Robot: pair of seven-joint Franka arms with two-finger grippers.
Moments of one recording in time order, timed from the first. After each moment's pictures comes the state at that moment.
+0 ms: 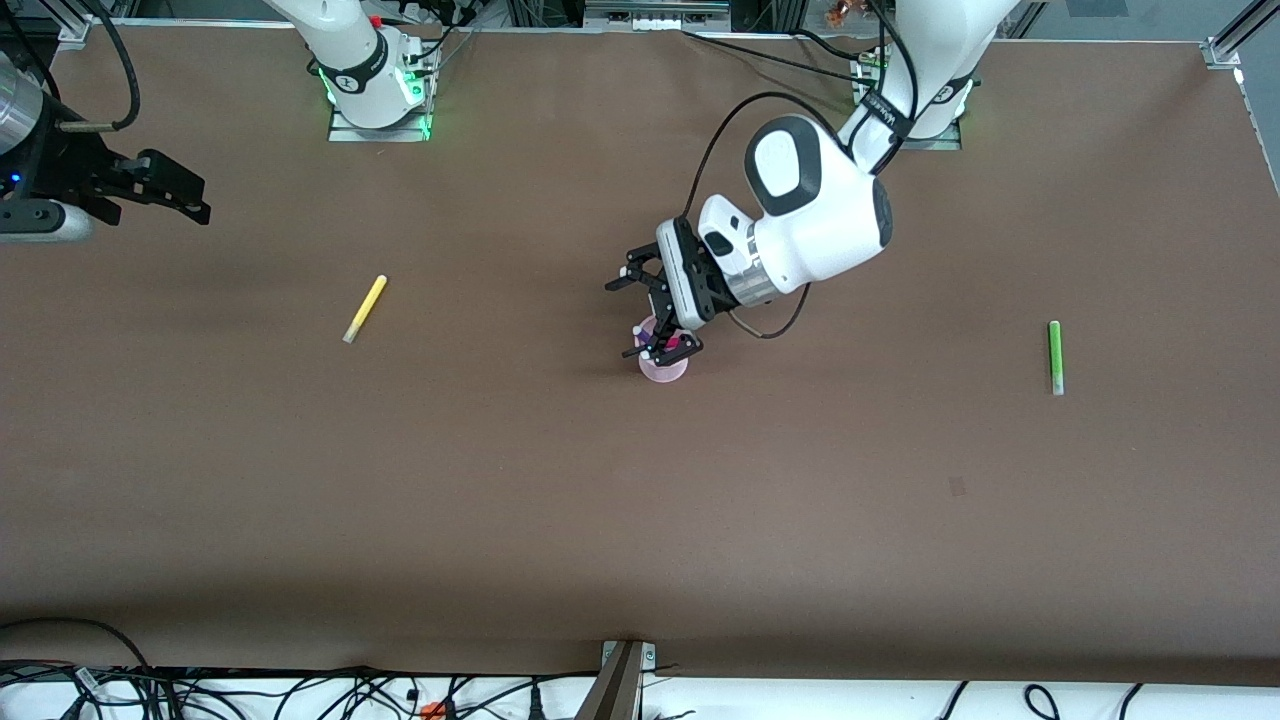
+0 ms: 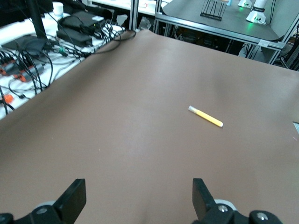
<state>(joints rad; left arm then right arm) -0.22 0.44 -0.52 -1.79 -1.14 2.70 1.54 0.11 0.01 -0.04 -1.55 0.00 1.49 0.05</state>
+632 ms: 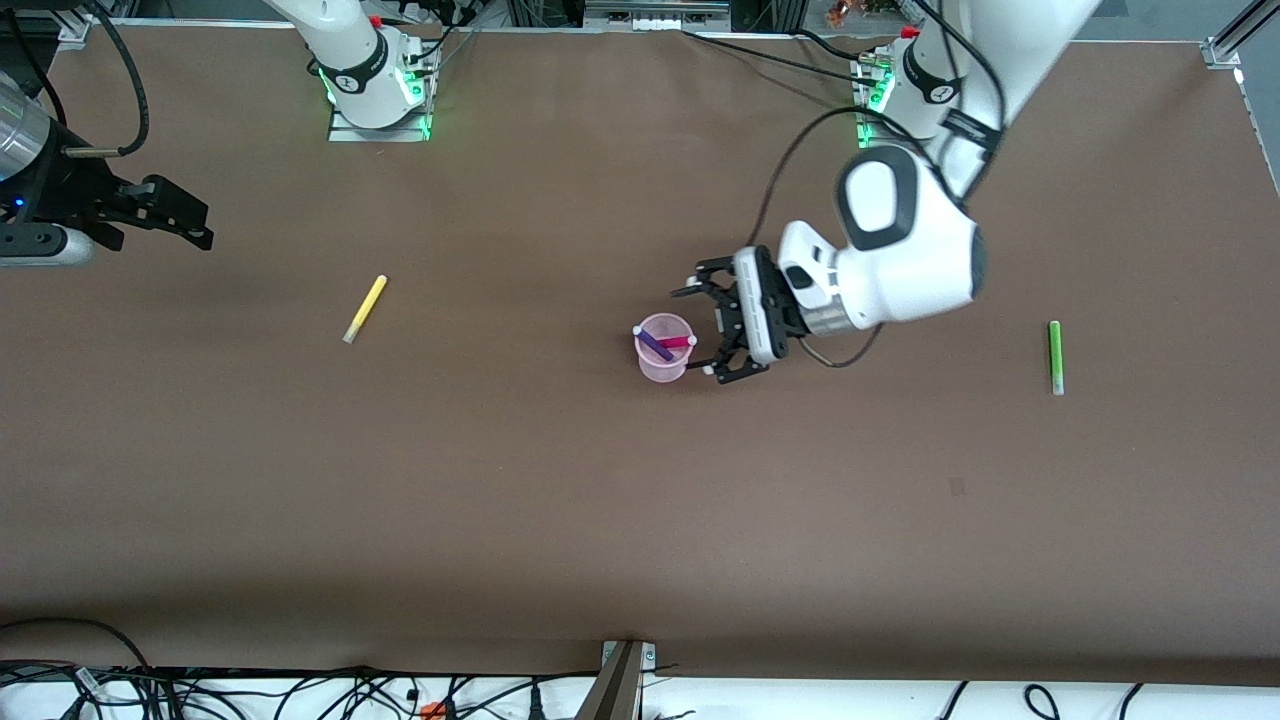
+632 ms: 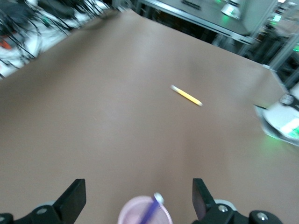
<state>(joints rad) 0.00 0.41 -0.48 -1.77 -0.89 2.23 1.38 0.10 0.03 -0.03 -1.55 0.00 1.55 0.05</state>
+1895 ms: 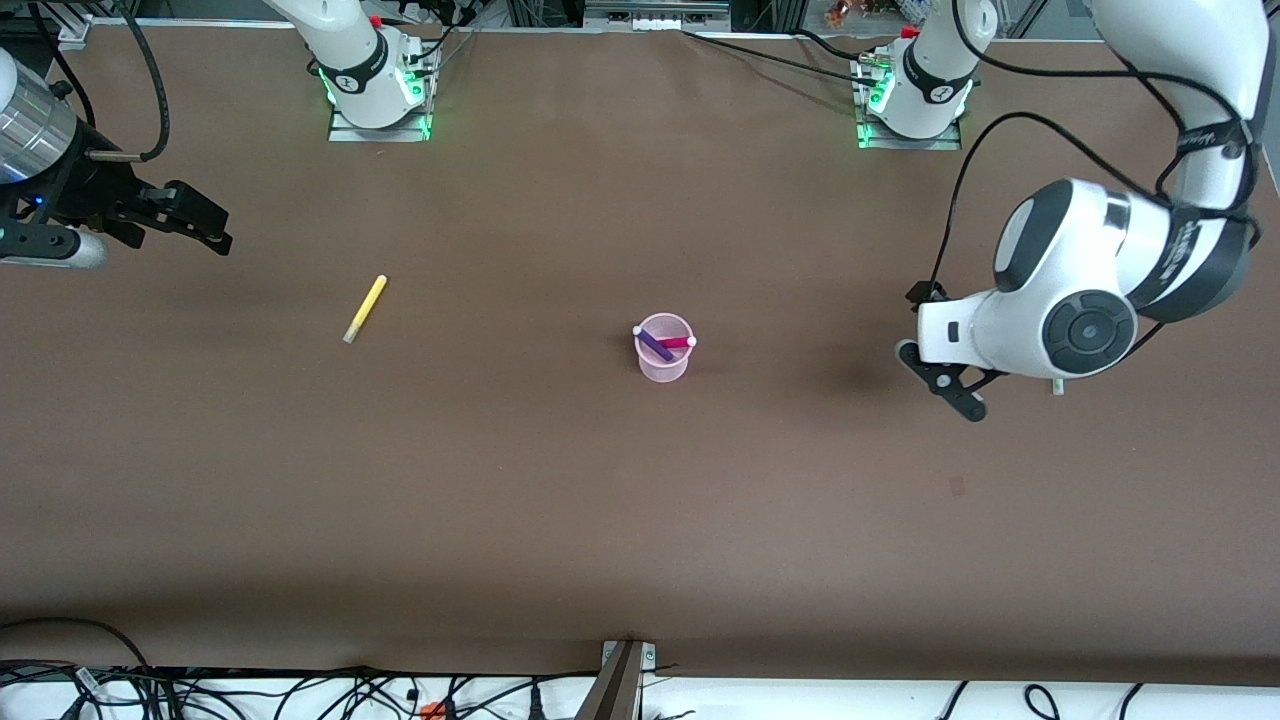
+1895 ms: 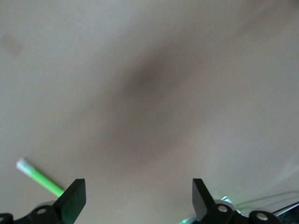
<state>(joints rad) 0.08 0.39 -0.33 -1.56 0.13 1.54 0.32 0.13 0.03 -0.02 -1.54 0.00 1.57 0.19</state>
